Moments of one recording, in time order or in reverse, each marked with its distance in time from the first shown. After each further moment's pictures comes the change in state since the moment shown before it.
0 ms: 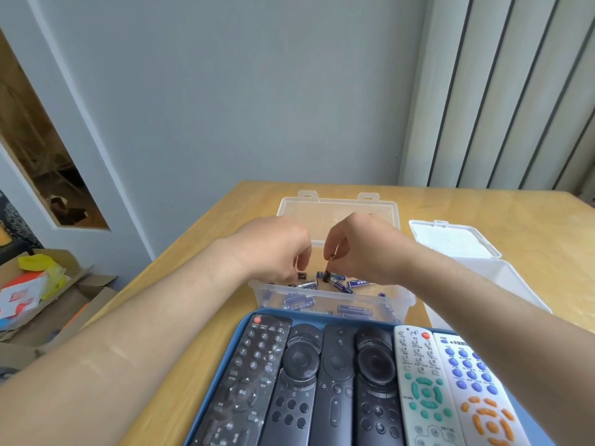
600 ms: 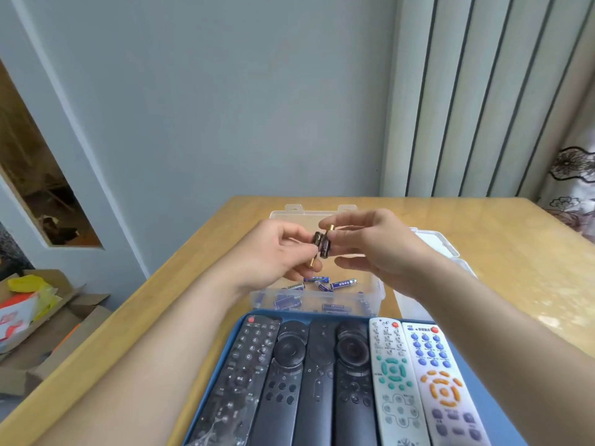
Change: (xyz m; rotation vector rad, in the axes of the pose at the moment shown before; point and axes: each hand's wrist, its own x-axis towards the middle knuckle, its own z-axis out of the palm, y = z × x) left_hand -0.044 0.035 -0.018 -1.270 0.184 -0.124; right_hand -0.040 0.001 -0.024 1.135 0.081 0.221
